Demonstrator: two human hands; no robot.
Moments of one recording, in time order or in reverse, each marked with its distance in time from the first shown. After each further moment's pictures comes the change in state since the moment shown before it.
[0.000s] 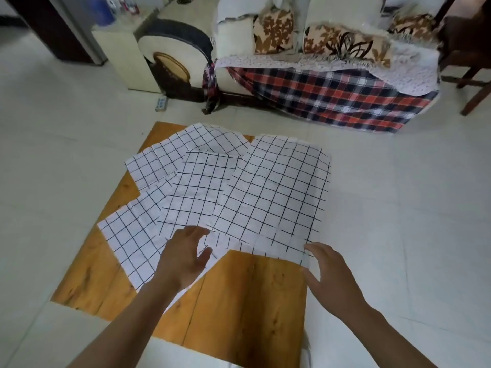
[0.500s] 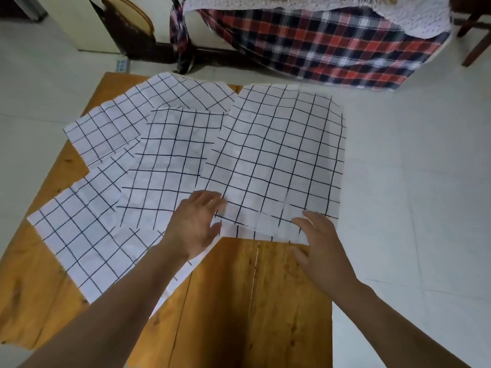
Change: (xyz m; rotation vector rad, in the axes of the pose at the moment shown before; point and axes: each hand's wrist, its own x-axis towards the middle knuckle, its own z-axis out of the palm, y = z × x) left_hand 0.100 -0.043 0.116 0.185 -0.035 0.359; right_hand 0.074 0.043 0.124 -0.049 0.083 0.010
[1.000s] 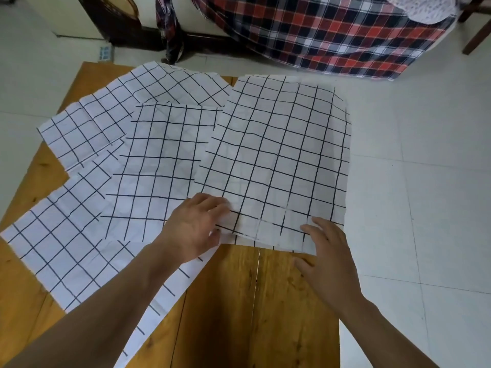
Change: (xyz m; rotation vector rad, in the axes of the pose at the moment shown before) left_hand 0.030 -0.024 0.015 0.116 -0.105 0.199; right_hand 0.010 0.015 0.020 -0.055 0.101 0.124
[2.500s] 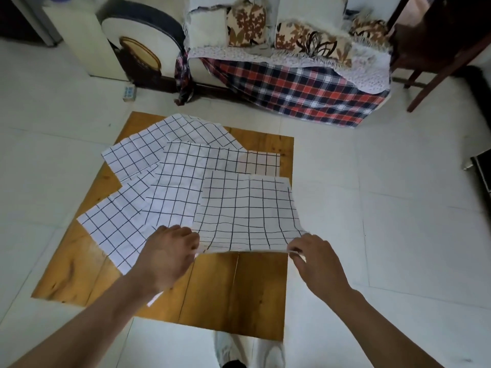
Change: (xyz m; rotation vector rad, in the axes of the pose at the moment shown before) left_hand -0.161 0.091 -0.166 -0.019 0.166 -0.093; right_hand -0.110 -0.062 -0.181 -0.074 -0.060 -0.202
